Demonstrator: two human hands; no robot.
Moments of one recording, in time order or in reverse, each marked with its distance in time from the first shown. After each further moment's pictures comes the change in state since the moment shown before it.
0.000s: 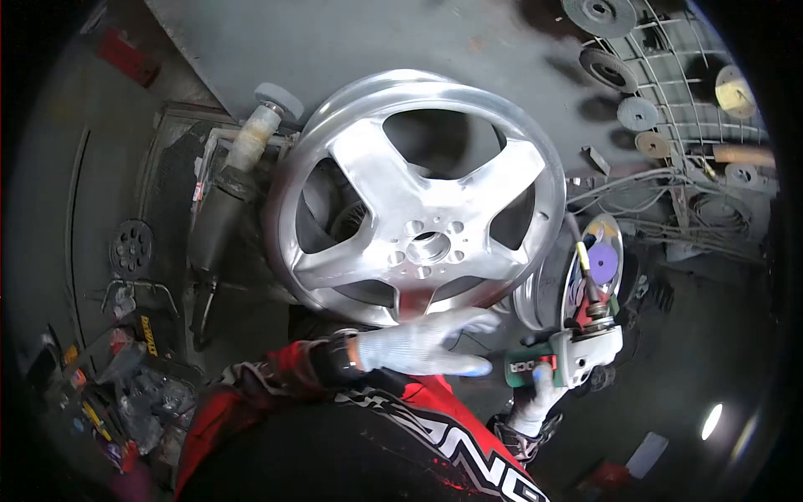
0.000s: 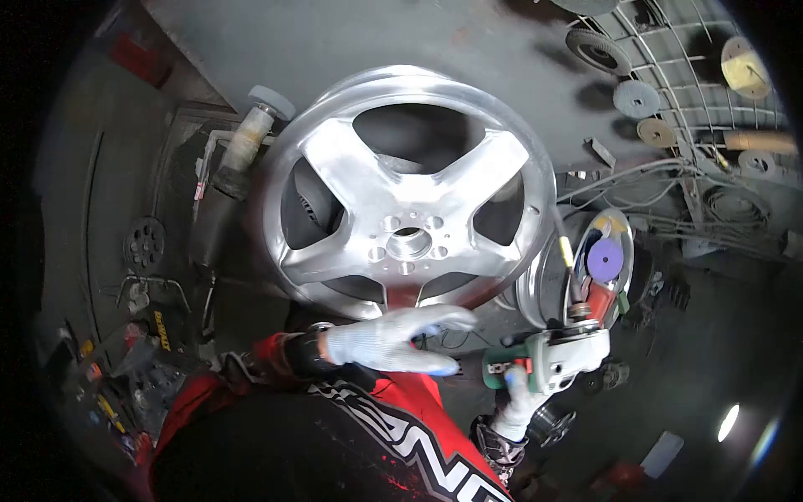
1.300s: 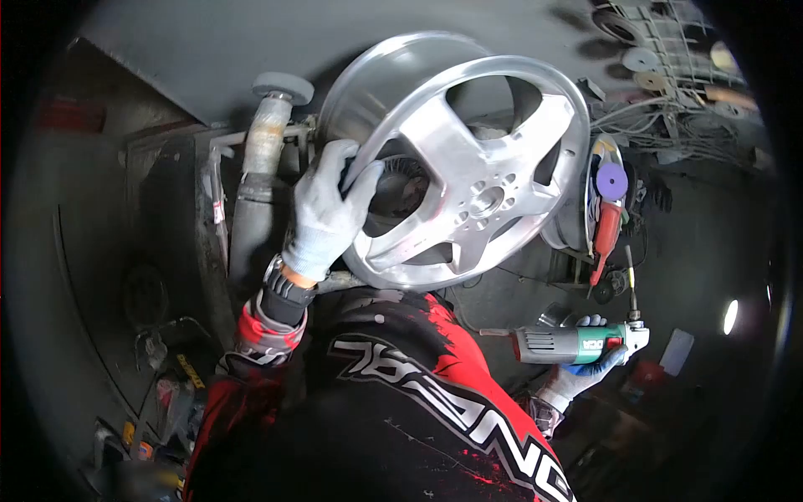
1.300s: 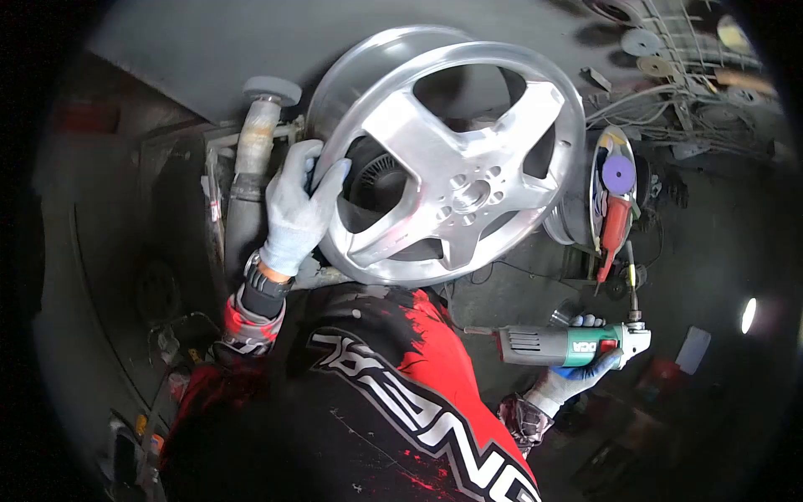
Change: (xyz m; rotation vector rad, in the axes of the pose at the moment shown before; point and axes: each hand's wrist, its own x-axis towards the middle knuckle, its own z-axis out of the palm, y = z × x) left_hand -0.081 0.031 -0.213 0.654 0.819 0.031; right_hand -0.108 -0.005 0.024 0.544 0.506 -0.057
